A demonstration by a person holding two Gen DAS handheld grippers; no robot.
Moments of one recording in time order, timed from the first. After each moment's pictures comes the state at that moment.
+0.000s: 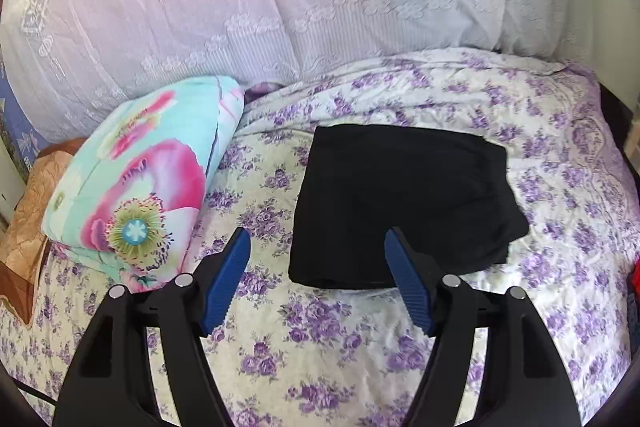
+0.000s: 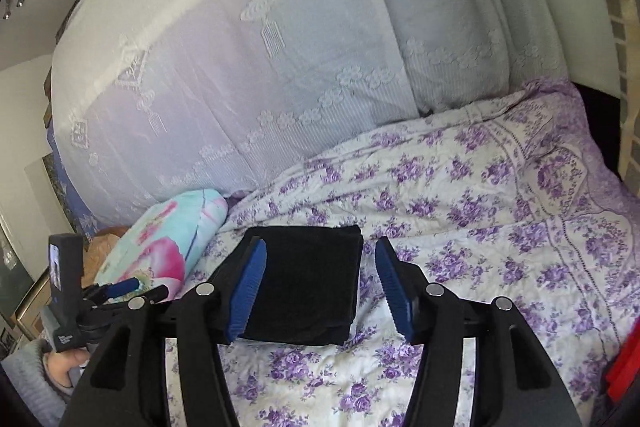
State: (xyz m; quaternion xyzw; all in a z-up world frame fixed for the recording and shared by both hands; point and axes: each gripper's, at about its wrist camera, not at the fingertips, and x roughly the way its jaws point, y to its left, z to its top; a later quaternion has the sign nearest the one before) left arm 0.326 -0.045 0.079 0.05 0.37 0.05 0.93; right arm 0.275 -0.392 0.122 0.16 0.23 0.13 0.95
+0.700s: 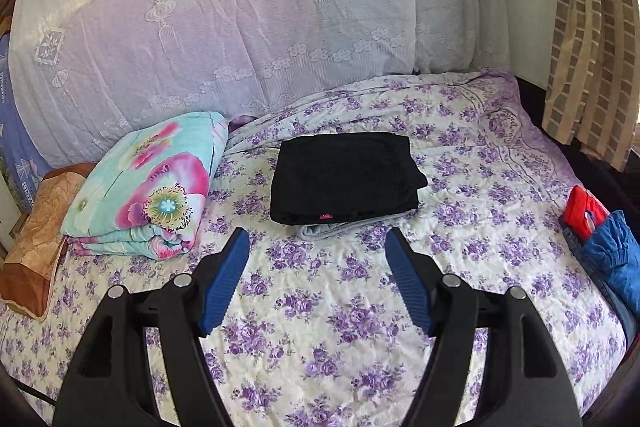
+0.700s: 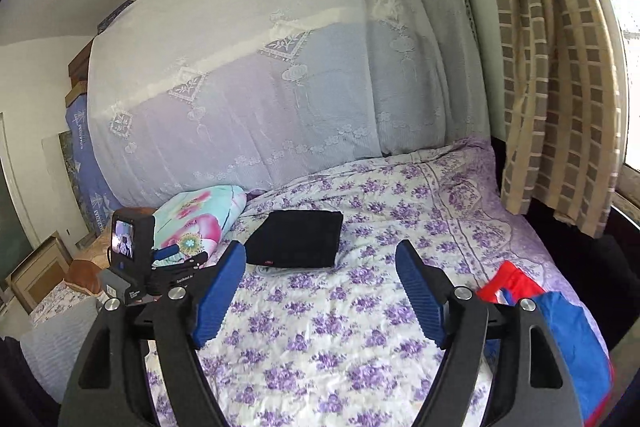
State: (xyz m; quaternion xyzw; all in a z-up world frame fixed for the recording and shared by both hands) left arm 0.127 -0.066 0.139 0.07 0.31 -0.02 0.95; right arm -0.045 -0.417 0.243 0.09 0.22 0.07 0.97
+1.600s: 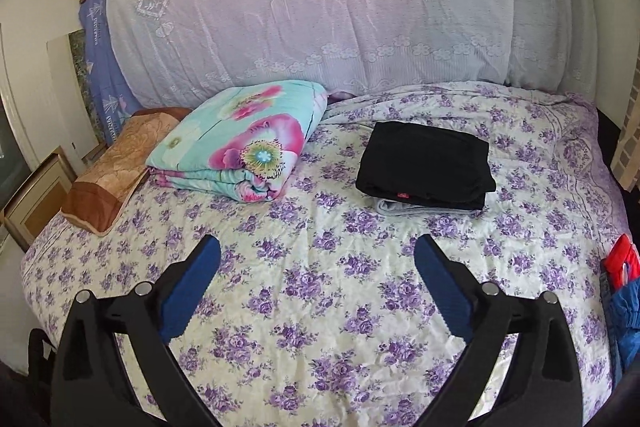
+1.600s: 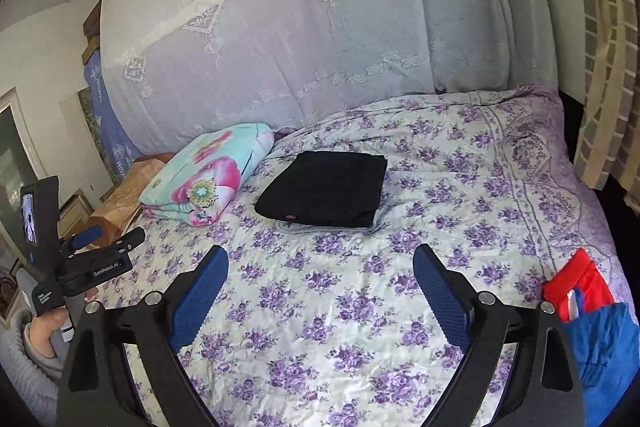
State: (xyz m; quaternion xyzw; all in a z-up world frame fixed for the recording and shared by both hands) left arm 0.075 -0.051 0.161 0.01 0.33 0.17 0.93; right arm 0.114 -0.369 0.158 0.08 0.32 0.20 0.92
